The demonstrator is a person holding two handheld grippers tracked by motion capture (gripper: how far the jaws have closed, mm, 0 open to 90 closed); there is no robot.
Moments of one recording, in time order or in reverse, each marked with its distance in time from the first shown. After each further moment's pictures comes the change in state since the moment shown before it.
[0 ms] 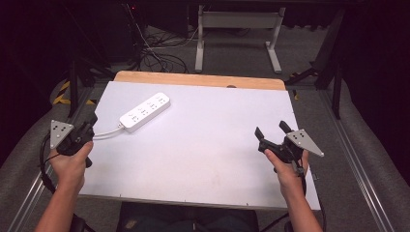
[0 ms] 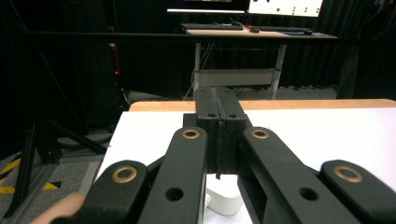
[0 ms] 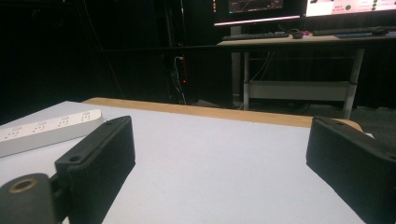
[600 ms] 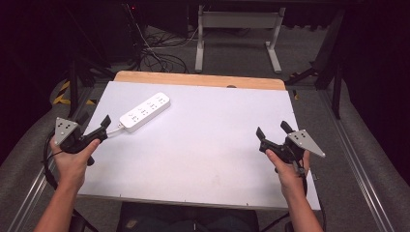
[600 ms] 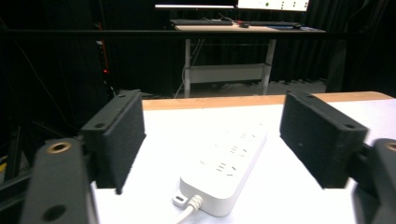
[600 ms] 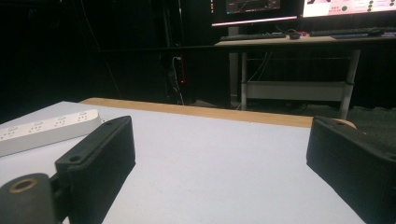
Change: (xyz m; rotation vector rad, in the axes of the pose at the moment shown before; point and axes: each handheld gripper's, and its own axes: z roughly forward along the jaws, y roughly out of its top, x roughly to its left) left arm -0.003 0.001 0.007 0.010 -0.039 0.023; right arm -0.002 0.000 -0.002 -0.001 -0.012 -0.001
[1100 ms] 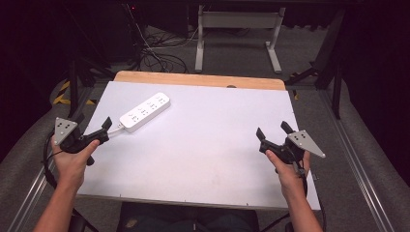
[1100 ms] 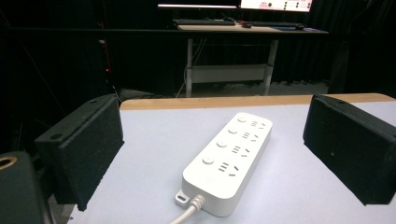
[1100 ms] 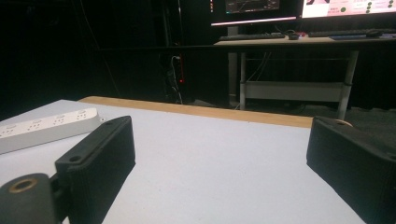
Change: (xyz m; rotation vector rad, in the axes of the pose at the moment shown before) left arm 0.001 -0.001 0.001 0.003 0.001 -0.008; right arm 0.001 0.000 -0.002 0.001 -0.003 -0.013
